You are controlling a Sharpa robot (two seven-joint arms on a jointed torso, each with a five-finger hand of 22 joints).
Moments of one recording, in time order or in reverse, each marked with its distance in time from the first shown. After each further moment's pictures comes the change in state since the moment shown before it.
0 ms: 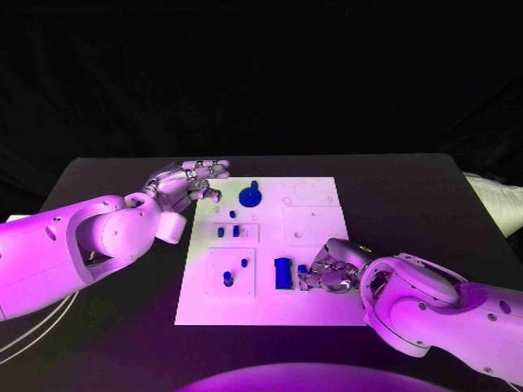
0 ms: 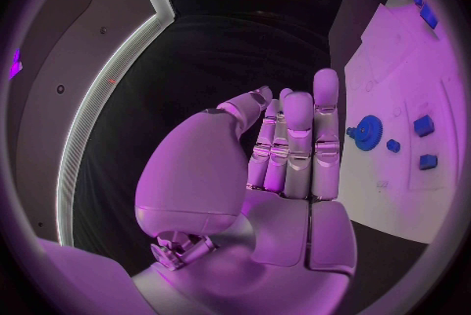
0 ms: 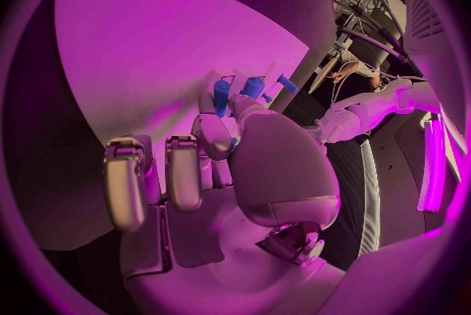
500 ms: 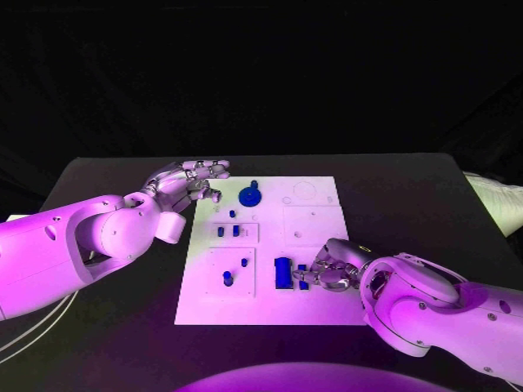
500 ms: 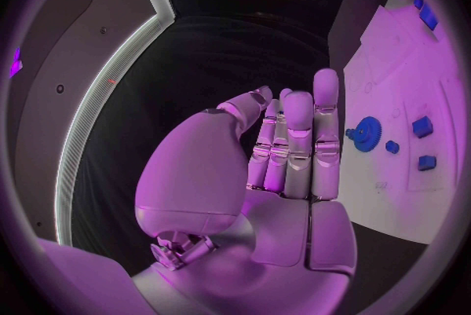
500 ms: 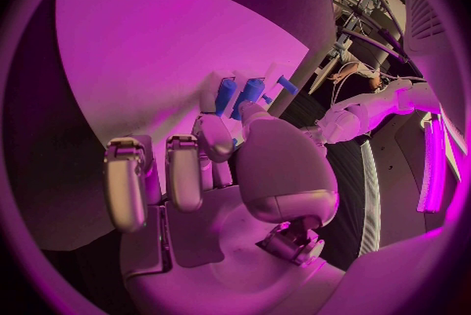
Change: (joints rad) left arm 0.000 0.000 0.000 -0.003 -0.003 0.011 -0.005; left_hand 0.000 0.000 -0.003 -0.003 0.000 0.000 0.000 0.000 0.000 -0.004 0.004 0.000 0.000 -0.008 0.000 -0.004 -0.008 0.000 0.000 0.000 0.000 -0.001; right arm 0.000 -0.001 0.000 0.002 -0.001 0.003 -0.002; right_hand -0.136 0.043 -0.121 0.007 -0.136 0.012 -0.005 0.016 0.029 0.007 -0.007 0.013 0.013 0.000 -0.007 0.004 0.000 0.000 0.000 -0.007 0.000 0.000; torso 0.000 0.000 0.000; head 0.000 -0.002
